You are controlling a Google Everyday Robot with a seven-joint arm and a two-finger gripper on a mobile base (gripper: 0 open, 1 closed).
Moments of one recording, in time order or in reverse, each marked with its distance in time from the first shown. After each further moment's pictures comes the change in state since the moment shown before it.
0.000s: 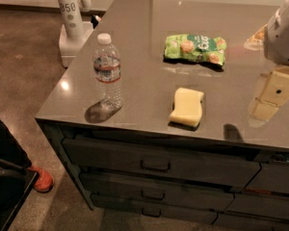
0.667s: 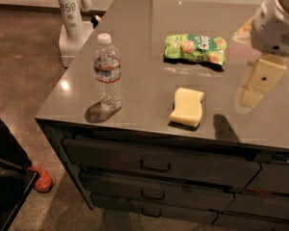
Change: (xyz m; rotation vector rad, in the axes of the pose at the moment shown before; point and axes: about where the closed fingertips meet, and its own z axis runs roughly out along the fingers) arm -0.016 -0.023 0.008 -0.010 -0.039 -0.015
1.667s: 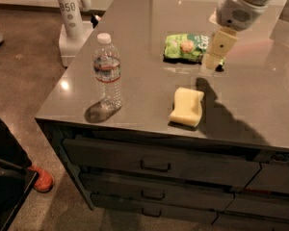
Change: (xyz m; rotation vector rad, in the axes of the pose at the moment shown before) arm -0.042 -0.118 0.055 0.029 -0.072 0.057
